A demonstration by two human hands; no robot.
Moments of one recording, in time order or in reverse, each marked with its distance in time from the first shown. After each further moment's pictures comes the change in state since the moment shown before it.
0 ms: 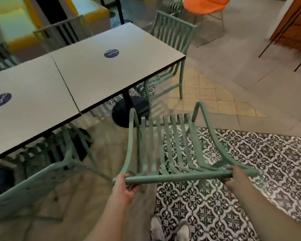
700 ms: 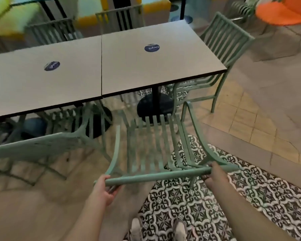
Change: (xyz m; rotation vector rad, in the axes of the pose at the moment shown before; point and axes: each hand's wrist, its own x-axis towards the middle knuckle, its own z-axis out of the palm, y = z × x) left_hand -0.016 -0.033 0.011 -0.370 0.209 0.020; right_hand 0.008 -0.029 0.127 -0.607 -0.153 -0.079
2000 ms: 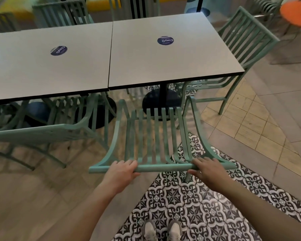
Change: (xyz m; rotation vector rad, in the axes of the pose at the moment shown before) left_hand 0.012 0.005 0.034 2.168 -0.132 1.402; right_hand -0.002 -0.018 0.035 -2.108 -0.521 -1.358
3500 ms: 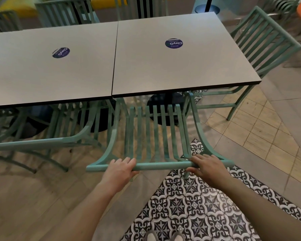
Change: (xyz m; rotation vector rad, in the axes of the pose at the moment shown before) left_hand 0.062 -0.046 -0.023 0.005 0.035 -0.054; right_hand 0.097 0.013 -0.019 -0.076 0.010 -0.078
